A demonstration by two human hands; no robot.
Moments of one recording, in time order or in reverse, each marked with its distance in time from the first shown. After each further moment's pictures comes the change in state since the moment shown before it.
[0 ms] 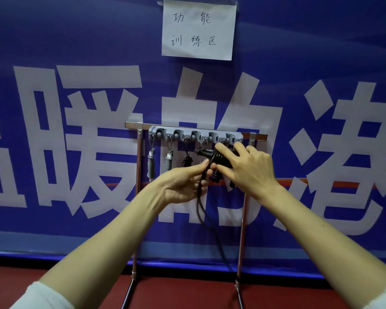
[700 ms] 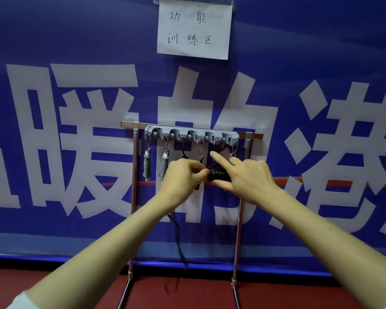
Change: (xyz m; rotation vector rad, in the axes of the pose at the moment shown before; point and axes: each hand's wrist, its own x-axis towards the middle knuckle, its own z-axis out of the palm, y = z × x) left_hand -0.003 -0.012 0.013 1.036 0.446 0.589; right_hand -0.013 0.003 -0.011 -0.056 -0.400 -0.035
